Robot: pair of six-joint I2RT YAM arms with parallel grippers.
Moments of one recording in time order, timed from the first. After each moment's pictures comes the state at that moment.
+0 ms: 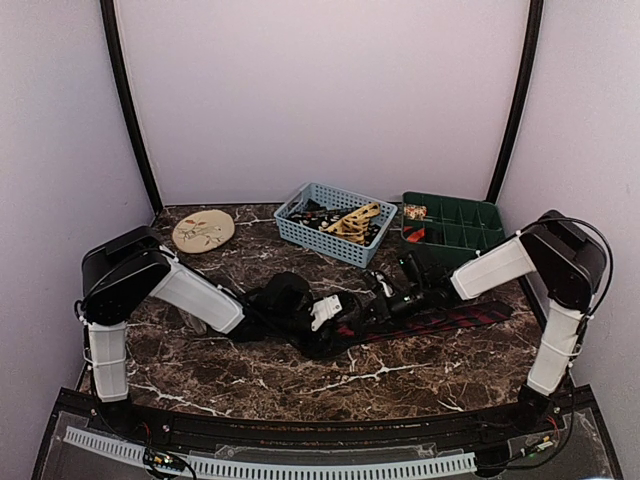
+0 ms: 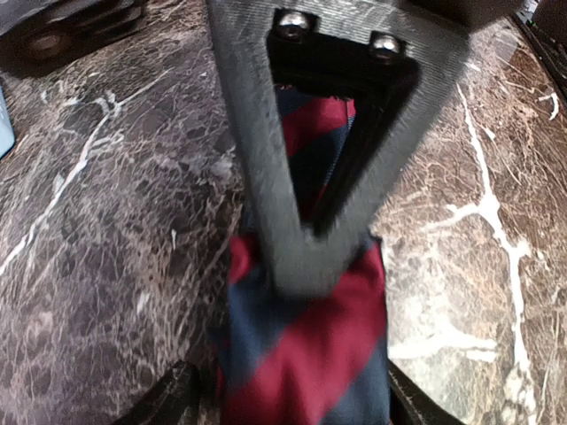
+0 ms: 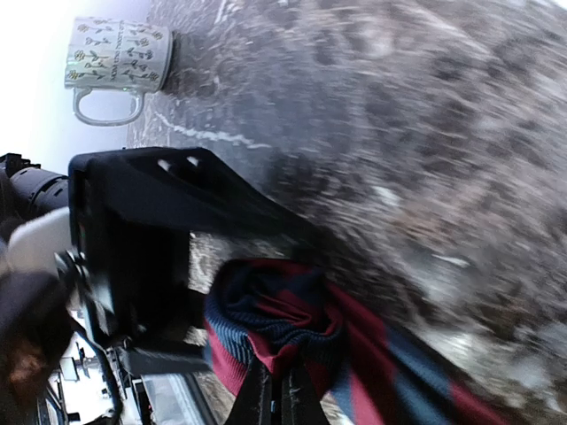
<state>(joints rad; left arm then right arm) -0.95 2.01 0.97 0.36 0.27 0.23 0.65 1.84 0.85 0.10 -0.80 0.58</state>
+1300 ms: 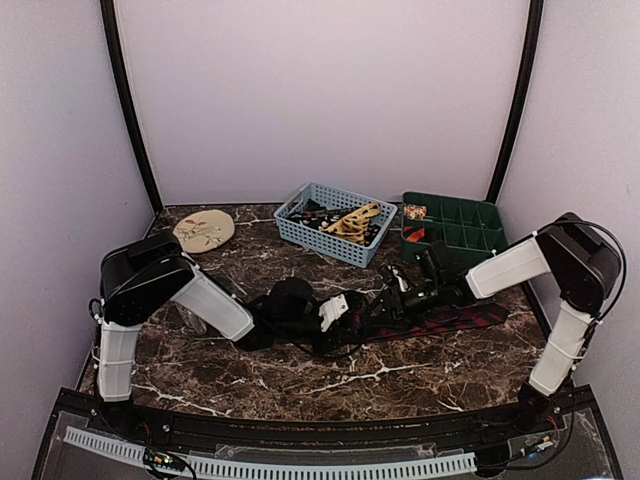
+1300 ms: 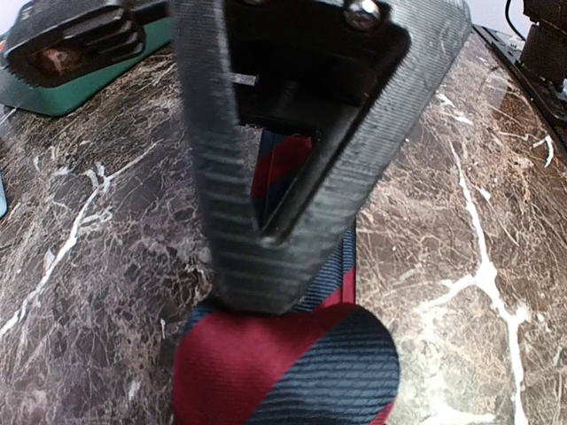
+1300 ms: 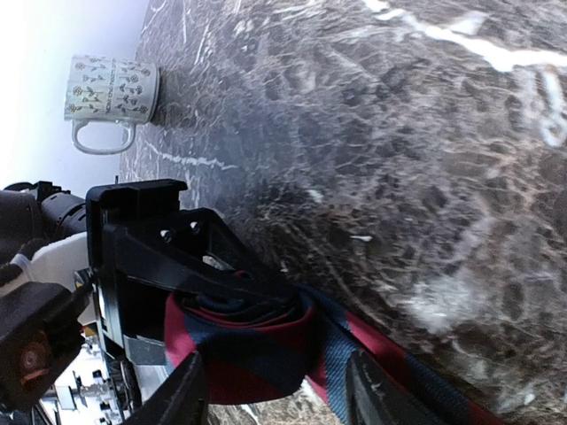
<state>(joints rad) -0.97 2.12 0.97 0.64 0.30 0.19 0.57 1.76 0.76 0.13 -0.79 0.57</state>
